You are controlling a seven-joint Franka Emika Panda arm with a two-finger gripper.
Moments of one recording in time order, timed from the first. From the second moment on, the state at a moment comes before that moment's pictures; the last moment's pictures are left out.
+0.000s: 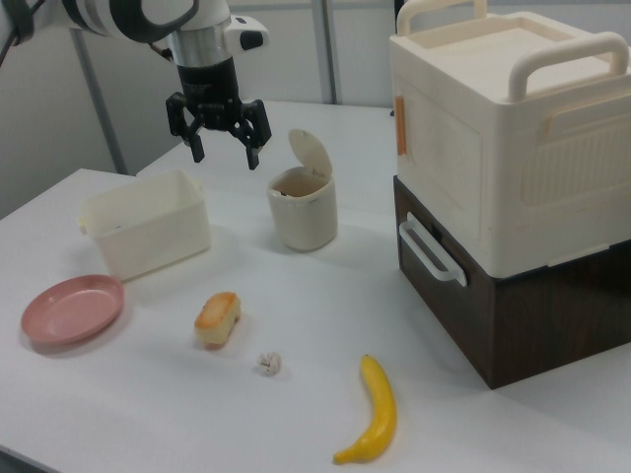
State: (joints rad) arm 0.03 0.11 -0.17 -1.43 0.09 1.60 -0.31
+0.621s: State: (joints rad) arm 0.03 0.11 -0.17 -1.43 0.09 1.60 -0.31
